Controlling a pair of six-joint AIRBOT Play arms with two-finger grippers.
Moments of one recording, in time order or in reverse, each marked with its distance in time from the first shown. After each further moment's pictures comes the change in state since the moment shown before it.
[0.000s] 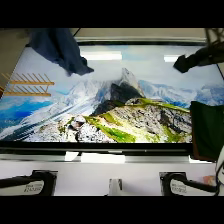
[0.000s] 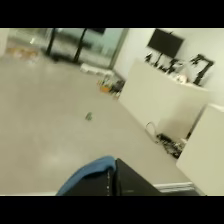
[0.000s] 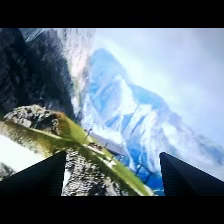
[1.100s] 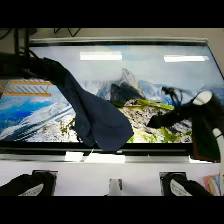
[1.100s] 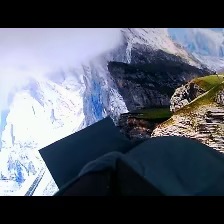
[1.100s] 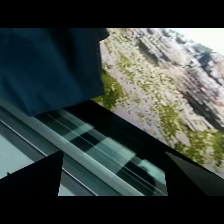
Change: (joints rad) left arm -0.235 0.262 -0.374 0.631 -0.754 -0.328; right arm 0.004 0.225 -1.016 0.378 0.065 -0.024
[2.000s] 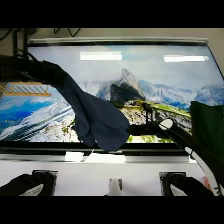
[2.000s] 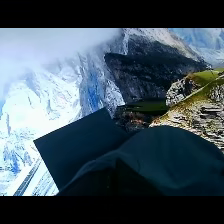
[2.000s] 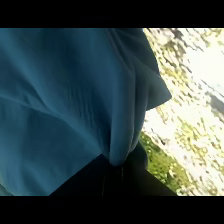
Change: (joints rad) left arm -0.018 0.016 -0.004 0.009 -0.034 -0.028; right arm 0.388 0.004 -0.291 0.331 -0.671 0.058
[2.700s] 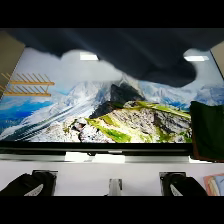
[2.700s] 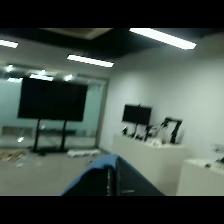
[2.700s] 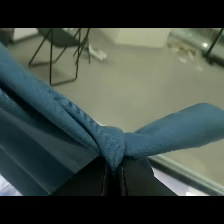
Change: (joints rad) left arm -0.026 0.216 0.413 0.021 0.652 -0.085; right arm 0.006 0.377 1.327 -0.959 0.388 0.161
